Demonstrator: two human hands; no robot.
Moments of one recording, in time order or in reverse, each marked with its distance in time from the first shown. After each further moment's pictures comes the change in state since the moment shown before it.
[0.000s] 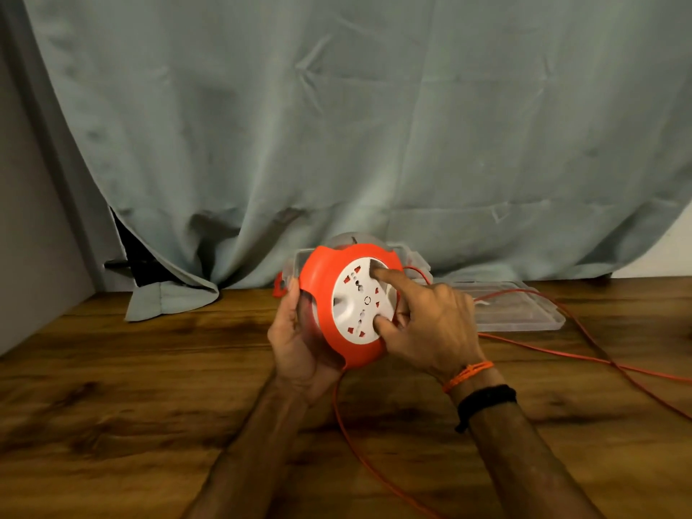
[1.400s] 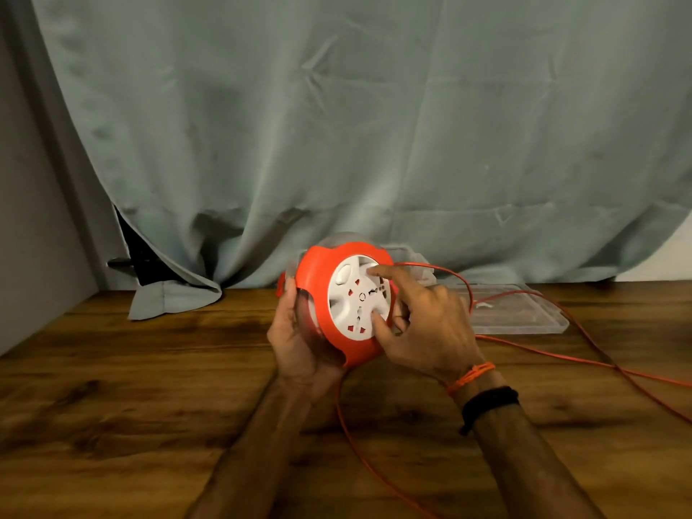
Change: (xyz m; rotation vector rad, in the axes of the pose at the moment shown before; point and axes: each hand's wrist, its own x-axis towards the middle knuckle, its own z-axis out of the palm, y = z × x) left_hand 0.002 0.005 0.002 -0.023 0.026 0.016; right_hand 0.004 -0.007 0.002 0.112 -0.014 0.023
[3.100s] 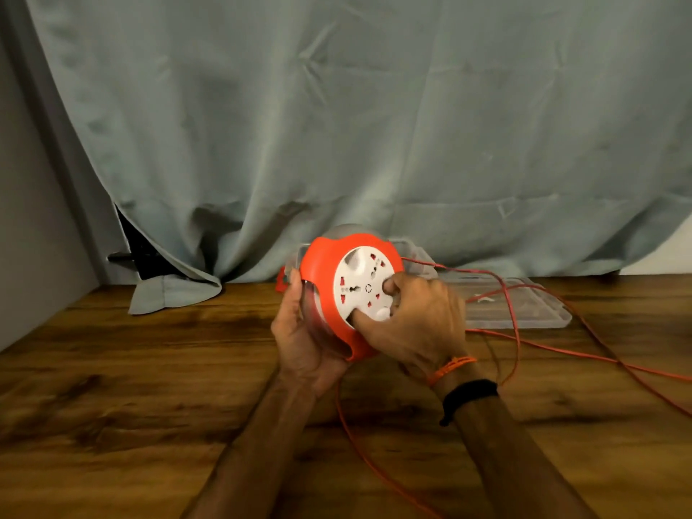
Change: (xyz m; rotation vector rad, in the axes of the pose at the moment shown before) left_hand 0.006 -0.004 -0.005 -0.007 -0.095 -0.013; right_hand 0.002 -0.010 0.011 -0.056 0.073 0.239
